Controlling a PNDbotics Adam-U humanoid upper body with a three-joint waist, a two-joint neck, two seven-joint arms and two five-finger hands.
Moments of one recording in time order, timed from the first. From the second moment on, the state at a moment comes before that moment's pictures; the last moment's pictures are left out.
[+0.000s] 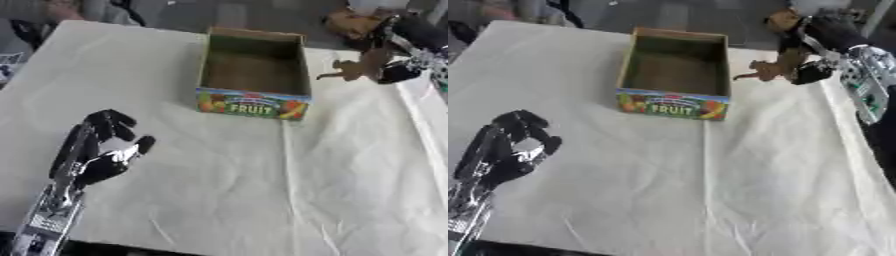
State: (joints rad) left arm -0.15 0.23 -0.10 -1.70 -0.11 -0.09 -0.05; right arm -0.90 -0.54 0.18 -0.99 0.92 -0.31 0.15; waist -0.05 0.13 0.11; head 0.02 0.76
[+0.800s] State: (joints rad) left arm -0.17 0.21 -0.13 -1.70 -0.11 -0.09 -0.07; right arm -1.06 -0.40 0.13 -0.83 1.02 -0.29 0.14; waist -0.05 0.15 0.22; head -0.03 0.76
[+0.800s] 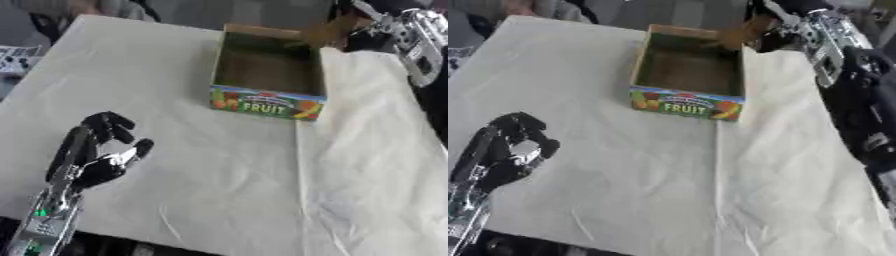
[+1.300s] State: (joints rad) left arm -0.19 0.19 -0.15 -1.70 -0.10 -0.09 -0.10; right arm -1.08 -0.28 0.09 -0.70 1.10 -0.25 0.11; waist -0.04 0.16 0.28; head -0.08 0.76
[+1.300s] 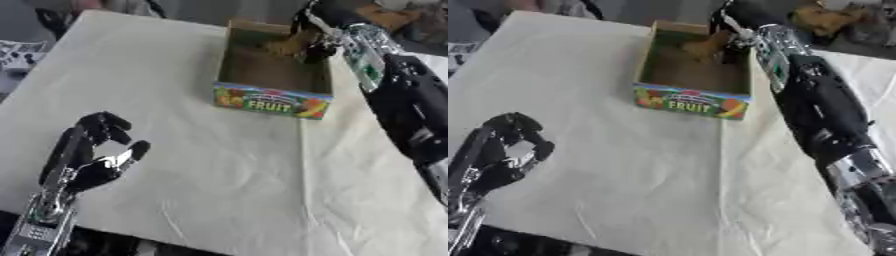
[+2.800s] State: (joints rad) left arm -0.19 0.18 -0.15 -1.70 -0.10 -0.09 -0.10; right arm -1.05 -0.22 0.08 -0.60 1.16 -0.29 0.31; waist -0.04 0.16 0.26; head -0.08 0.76
